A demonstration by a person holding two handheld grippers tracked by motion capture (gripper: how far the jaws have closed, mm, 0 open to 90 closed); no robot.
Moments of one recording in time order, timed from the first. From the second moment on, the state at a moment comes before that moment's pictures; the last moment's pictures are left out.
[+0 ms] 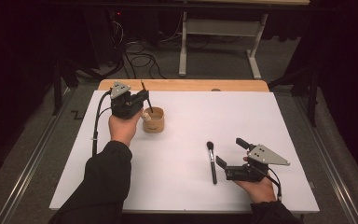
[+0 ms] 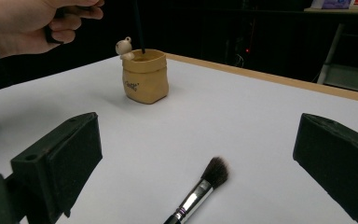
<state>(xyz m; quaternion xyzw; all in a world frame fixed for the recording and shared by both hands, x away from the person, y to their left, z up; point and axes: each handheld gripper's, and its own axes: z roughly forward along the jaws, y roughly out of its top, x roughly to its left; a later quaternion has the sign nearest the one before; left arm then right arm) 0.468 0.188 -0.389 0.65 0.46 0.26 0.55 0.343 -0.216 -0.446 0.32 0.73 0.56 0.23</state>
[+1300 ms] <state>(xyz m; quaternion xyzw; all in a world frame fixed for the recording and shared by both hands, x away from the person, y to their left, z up) 0.466 0.197 -0.412 0.65 0.47 0.26 0.53 0.345 -0.215 -0.449 0.32 0.73 0.56 0.23</state>
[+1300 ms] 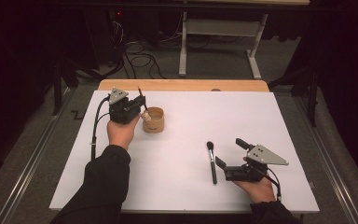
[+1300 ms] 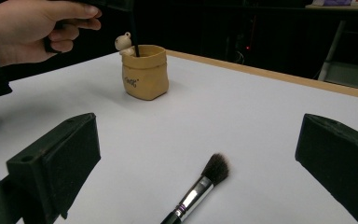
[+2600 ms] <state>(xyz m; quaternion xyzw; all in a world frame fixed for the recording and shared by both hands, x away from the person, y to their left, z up) 0.453 0.200 -0.412 0.66 0.48 0.26 0.52 0.345 -0.212 -0.451 0.32 0.73 0.55 0.23</state>
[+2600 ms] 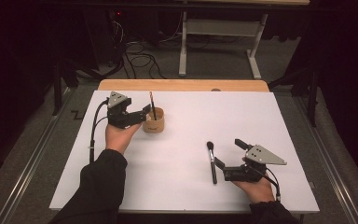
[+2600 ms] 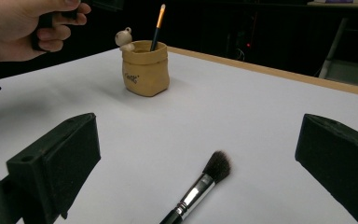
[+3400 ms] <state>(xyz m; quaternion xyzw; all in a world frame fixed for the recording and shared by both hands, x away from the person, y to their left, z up) 0.404 0.203 -0.417 0.67 0.48 0.24 0.51 0.344 -0.212 -0.450 0.32 0.73 0.55 0.24</state>
